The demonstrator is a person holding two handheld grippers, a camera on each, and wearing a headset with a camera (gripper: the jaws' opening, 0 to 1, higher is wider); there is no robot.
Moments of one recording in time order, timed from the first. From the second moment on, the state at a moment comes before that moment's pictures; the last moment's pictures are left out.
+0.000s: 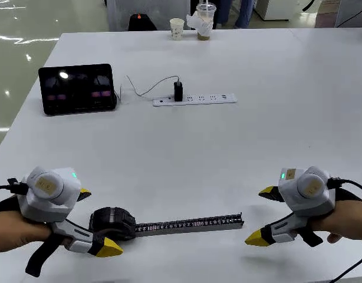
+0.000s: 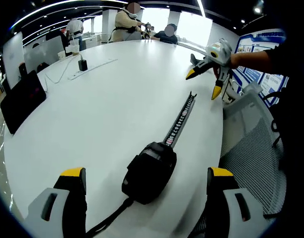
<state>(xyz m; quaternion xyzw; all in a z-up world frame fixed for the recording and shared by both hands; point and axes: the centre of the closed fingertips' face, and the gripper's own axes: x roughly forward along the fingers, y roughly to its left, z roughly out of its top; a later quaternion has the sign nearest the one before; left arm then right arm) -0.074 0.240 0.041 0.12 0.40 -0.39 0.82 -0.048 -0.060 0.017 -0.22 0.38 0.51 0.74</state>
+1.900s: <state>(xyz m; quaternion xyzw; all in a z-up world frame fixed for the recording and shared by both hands) -0.099 0.295 0.047 0.05 0.31 -0.26 0.91 -0.070 -0.142 0.025 -0.14 0.33 0.39 0.85</state>
